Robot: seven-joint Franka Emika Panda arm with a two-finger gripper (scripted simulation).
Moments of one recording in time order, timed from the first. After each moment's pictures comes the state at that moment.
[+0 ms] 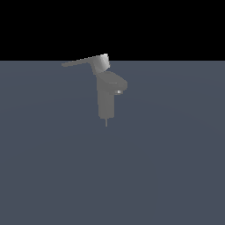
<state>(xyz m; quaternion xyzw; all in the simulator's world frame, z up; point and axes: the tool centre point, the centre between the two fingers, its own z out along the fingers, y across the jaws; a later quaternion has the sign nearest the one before) -0.208 0.025 0.474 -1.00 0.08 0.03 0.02</state>
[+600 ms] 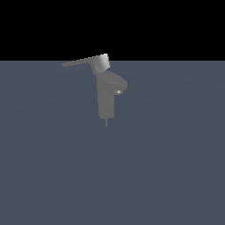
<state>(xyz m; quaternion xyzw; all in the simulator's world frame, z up) -0.132 0.047 0.457 -0.97 0.22 0.06 0.03</state>
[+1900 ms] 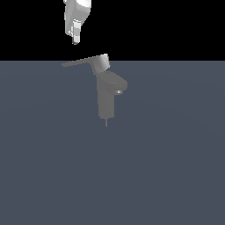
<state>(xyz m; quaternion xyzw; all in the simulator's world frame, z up) 0.023 0.117 0.345 -0.85 0.51 0.09 -0.03</state>
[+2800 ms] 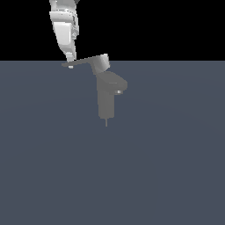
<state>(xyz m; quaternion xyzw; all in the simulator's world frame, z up) 0.073 0.161 0.266 -0.78 0.62 0.06 -0.08</state>
